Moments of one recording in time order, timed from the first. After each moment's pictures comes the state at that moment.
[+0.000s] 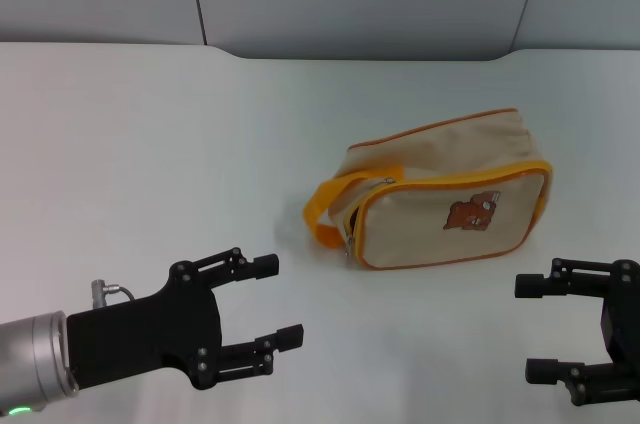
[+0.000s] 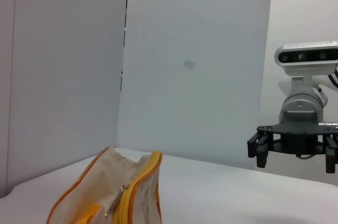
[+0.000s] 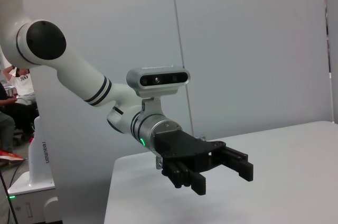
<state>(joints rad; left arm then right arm) -0.42 -2.08 0.65 0.34 1.94 1.72 -0.82 0.46 1.98 -0.46 -0.52 -2.21 -2.00 0.98</state>
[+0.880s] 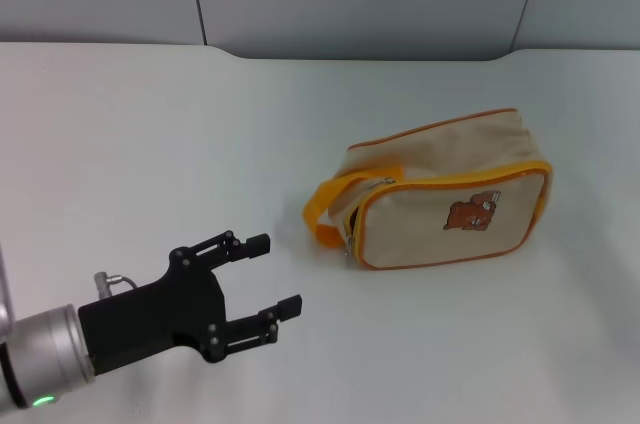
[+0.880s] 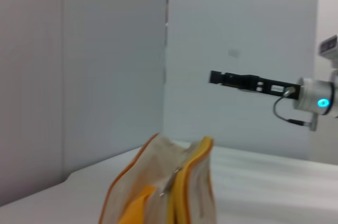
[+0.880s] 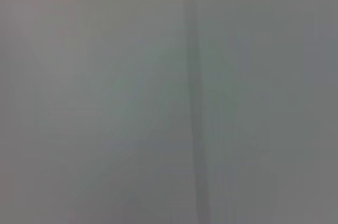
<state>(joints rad) -0.43 -2.08 0.59 0.26 1.92 1.61 -0.72 0.37 2.07 -0.01 -0.40 -1.62 -1.46 0.80</state>
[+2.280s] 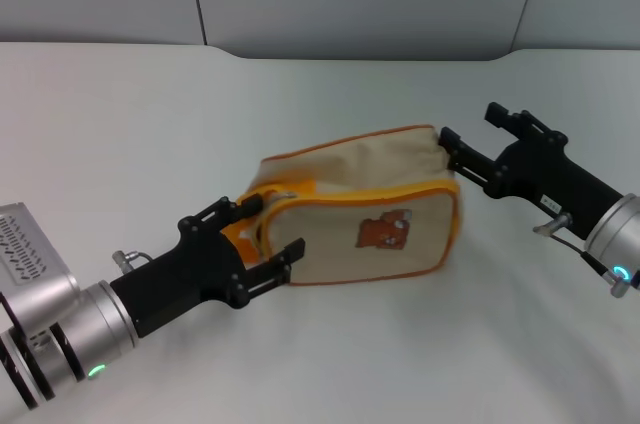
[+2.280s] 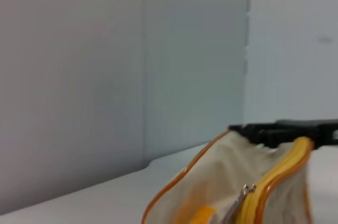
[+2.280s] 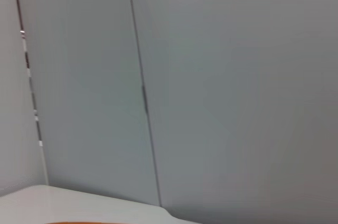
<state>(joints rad) -0.50 -2.08 0.54 0.01 1.73 1.35 -0.52 0.57 2.09 -0.40 -0.04 -1.57 -1.22 0.59</state>
